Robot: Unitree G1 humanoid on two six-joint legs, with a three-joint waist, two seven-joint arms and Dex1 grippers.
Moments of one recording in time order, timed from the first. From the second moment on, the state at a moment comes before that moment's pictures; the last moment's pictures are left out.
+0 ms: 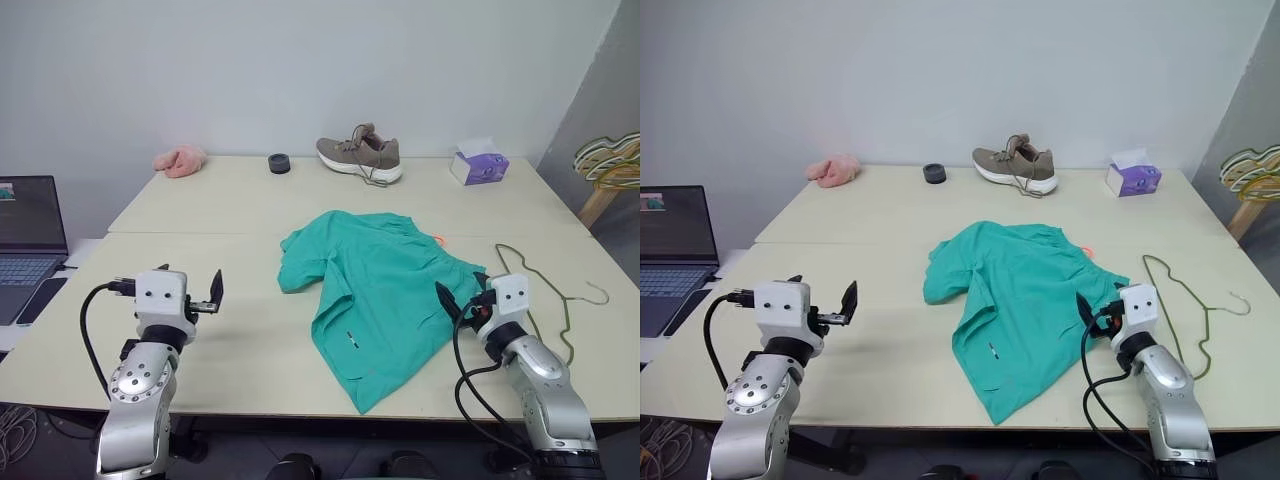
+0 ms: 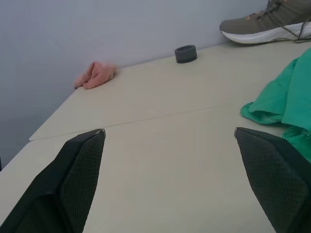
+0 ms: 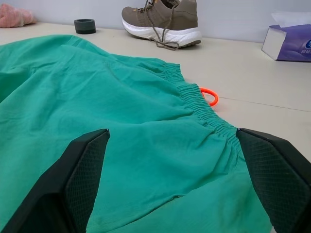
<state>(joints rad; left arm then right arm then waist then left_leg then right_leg) 0.10 0.31 0.27 -0.34 -0.07 0.27 -0.19 0.02 -0.29 -0.13 -0.13 0.20 0.18 0.36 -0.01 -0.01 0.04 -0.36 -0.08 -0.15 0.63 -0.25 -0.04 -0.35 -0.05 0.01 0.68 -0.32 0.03</state>
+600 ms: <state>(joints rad) 0.10 0.33 0.24 -0.32 -0.06 0.24 -0.21 0.02 -0.28 -0.13 -0.13 0.20 0.18 0.37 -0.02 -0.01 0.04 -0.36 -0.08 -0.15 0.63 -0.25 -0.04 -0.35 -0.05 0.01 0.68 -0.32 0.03</state>
